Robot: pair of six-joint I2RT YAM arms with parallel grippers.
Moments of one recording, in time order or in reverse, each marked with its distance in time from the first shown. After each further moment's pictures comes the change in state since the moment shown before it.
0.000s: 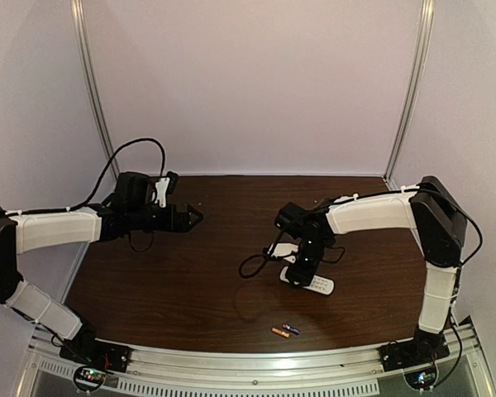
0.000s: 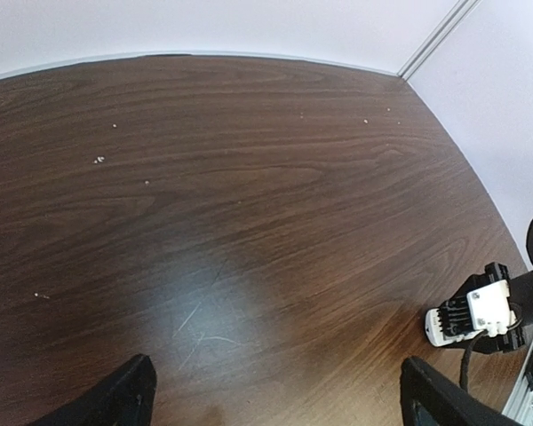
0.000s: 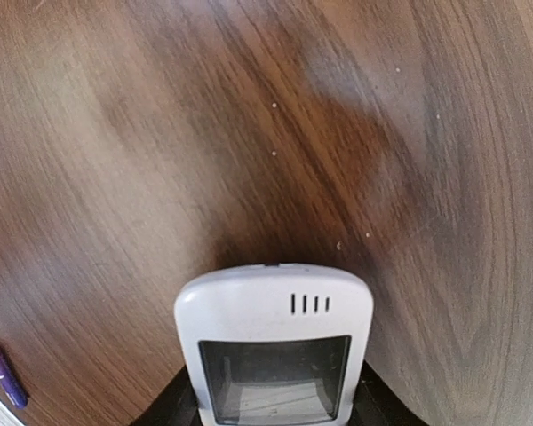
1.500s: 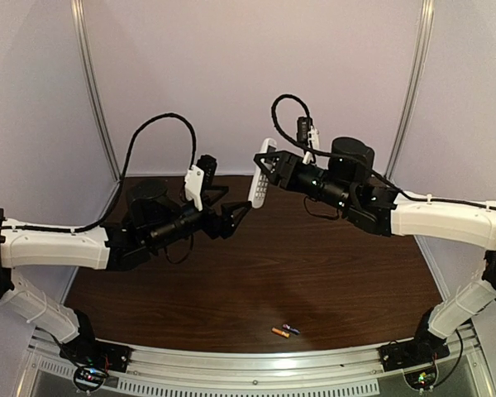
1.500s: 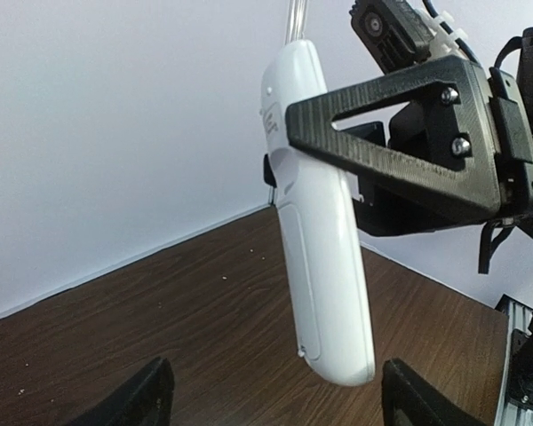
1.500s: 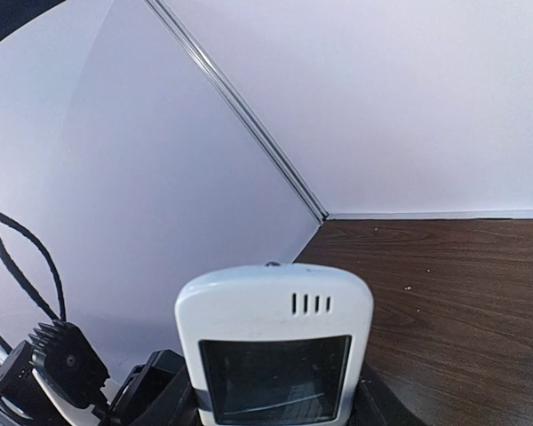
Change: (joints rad) left arm -0.475 -0.056 -0.002 0.481 -0.335 0.206; right arm 0.042 -0.464 -0.173 1.152 0.030 0.916
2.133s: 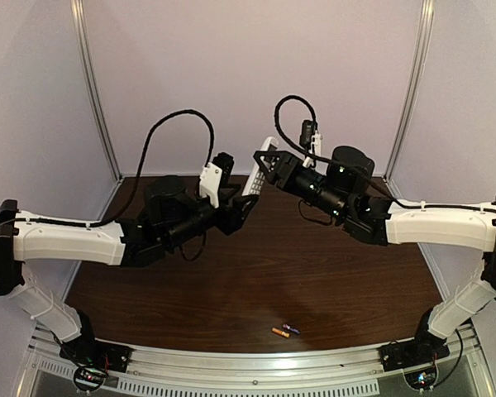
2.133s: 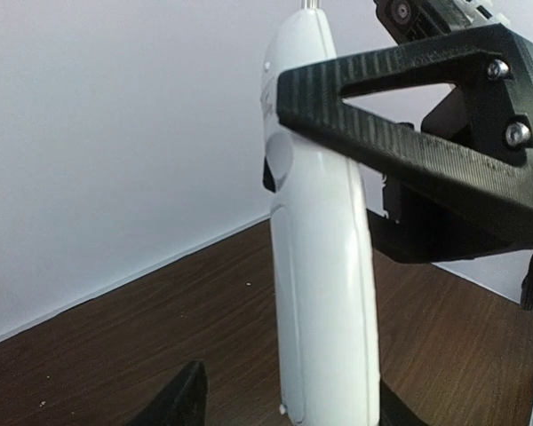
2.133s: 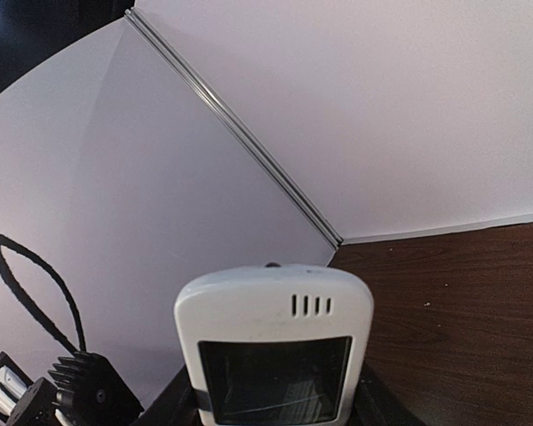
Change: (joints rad) left arm -0.042 0.102 0.102 -0.009 -0.119 0.070; right arm 0.045 0.008 -0.054 0.158 0.090 0.082
